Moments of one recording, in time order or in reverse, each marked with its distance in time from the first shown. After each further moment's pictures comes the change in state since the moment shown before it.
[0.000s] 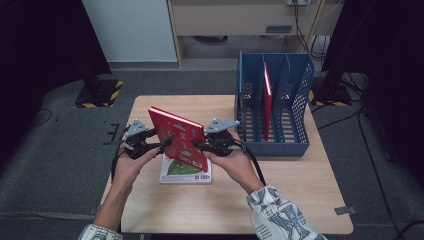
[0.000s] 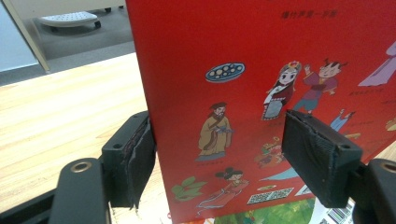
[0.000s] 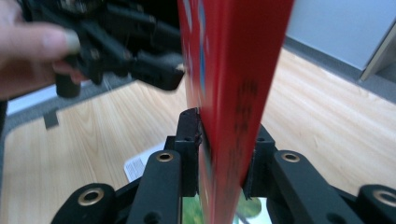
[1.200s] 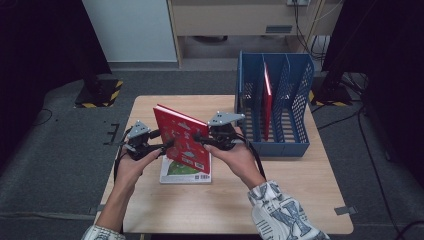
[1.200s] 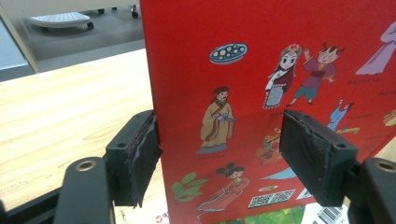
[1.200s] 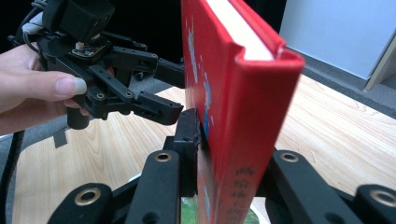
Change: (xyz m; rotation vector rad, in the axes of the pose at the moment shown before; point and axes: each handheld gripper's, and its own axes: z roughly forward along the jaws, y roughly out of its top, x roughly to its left) left arm -0.003 -0.004 0.003 -0.015 -0.030 -0.014; right arm -0.010 0.013 -0.008 -0.053 0.023 0.026
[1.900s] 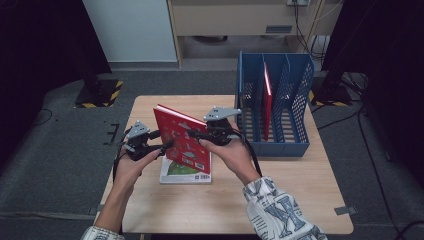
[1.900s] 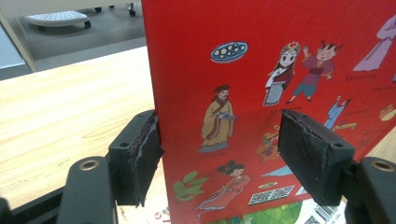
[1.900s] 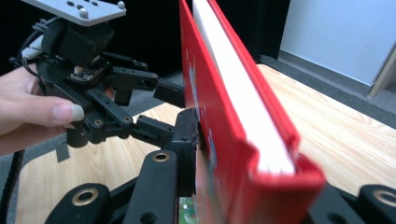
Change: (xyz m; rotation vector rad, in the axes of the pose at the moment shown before) left arm -0.001 0.000 -0.002 0.012 -0.006 0.013; right arm 0.000 0.014 0.009 -0.026 0.013 0.008
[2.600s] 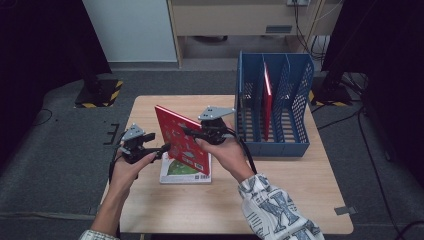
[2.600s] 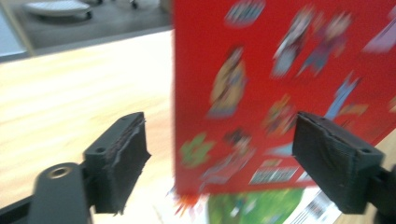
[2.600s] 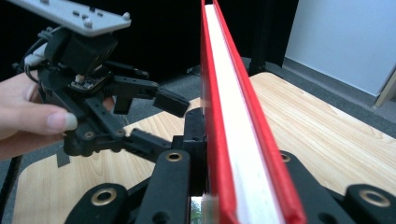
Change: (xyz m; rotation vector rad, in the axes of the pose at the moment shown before) left arm 0.008 -0.013 -0.009 0.017 0.007 -0.036; right arm 0.004 0.004 0.012 -0.018 0.016 -0.024
